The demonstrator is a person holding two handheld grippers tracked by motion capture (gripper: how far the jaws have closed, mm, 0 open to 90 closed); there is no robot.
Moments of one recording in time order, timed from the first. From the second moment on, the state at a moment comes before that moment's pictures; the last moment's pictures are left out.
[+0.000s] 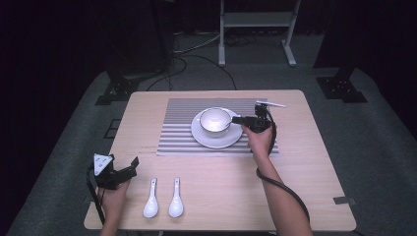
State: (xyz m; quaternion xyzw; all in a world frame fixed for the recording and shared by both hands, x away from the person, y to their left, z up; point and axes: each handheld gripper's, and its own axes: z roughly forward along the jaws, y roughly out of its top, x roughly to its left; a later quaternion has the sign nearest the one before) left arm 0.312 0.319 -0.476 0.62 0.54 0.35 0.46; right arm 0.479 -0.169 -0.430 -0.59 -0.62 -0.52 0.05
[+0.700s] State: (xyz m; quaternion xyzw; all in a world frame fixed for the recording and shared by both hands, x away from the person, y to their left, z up) left arm 0.311 0.318 -0.476 0.62 0.53 0.35 0.46; right arm 0.463 -0.175 -0.435 -0.58 -0.62 -0.52 0.06
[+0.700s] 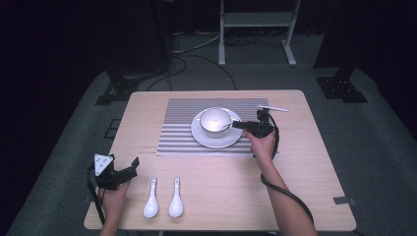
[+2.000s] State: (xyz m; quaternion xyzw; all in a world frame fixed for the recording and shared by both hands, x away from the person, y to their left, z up) left arm 0.311 0.317 -0.476 0.62 0.53 0.35 0.45; right arm 0.416 -0.182 -0.454 -0.53 -0.67 -0.51 0.08
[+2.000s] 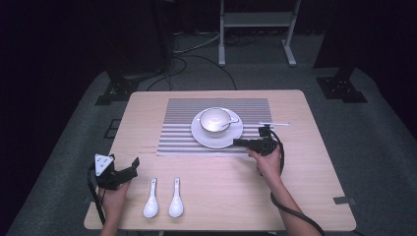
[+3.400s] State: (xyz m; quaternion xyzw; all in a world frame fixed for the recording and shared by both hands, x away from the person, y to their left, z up) left arm 0.311 0.317 -0.476 0.62 0.53 0.35 0.45; right arm 0.371 -0.169 -0.460 -0.48 -0.72 -0.49 0.10
